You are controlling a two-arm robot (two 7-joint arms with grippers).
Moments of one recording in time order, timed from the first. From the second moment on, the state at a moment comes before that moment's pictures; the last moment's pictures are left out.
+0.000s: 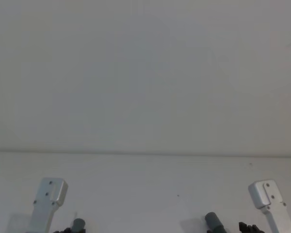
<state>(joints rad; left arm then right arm) -0.07 0.13 0.23 -1.85 -0.33 0.82 0.17 0.05 0.32 -0.22 -1.87 0.29 0.76 0.06</state>
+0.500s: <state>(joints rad) -0.07 0.13 0.23 -1.85 -0.33 0.82 0.17 0.06 0.29 -0.22 -1.84 0.28 0.77 0.05</state>
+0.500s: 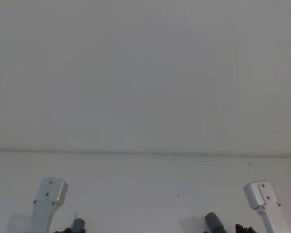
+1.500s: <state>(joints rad) -0.07 0.13 0.23 -1.85 -0.33 0.82 0.17 0.06 0.27 -0.23 -1.82 0.26 0.79 0.06</state>
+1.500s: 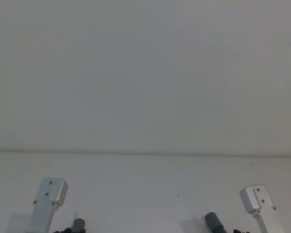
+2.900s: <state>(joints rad) -0.07 0.13 0.23 -1.85 -0.33 0.82 0.17 0.06 0.28 -0.23 -1.81 0.24 0.79 0.08</state>
